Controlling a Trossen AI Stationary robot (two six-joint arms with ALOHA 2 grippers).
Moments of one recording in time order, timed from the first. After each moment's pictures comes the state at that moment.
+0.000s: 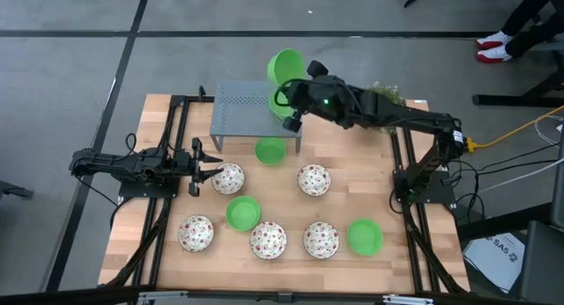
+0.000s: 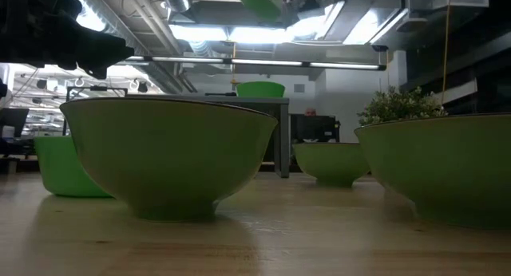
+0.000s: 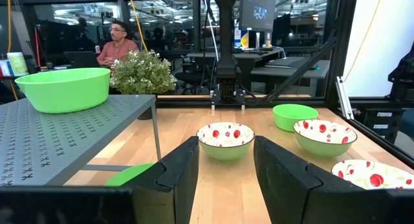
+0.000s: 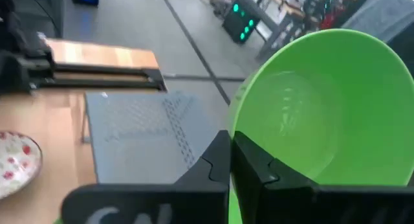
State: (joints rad) left arm -0.09 0.00 0.01 0.05 -0.19 0.02; right arm -0.14 1.62 1.85 -0.55 0.52 -0.31
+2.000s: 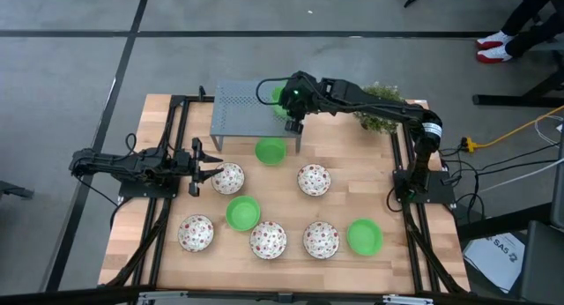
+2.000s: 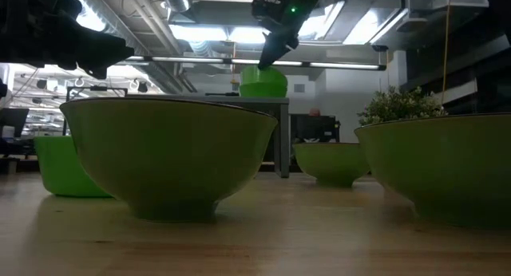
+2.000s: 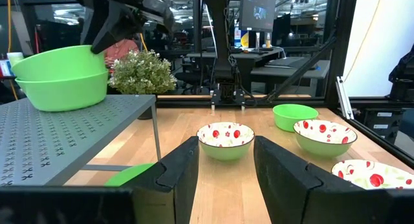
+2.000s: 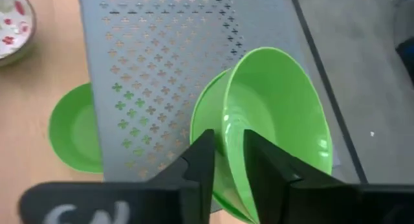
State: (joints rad) left arm -0.09 0.00 0.01 0.05 -0.19 0.02; right arm -0.33 1.80 1.85 -0.83 0.24 -0.27
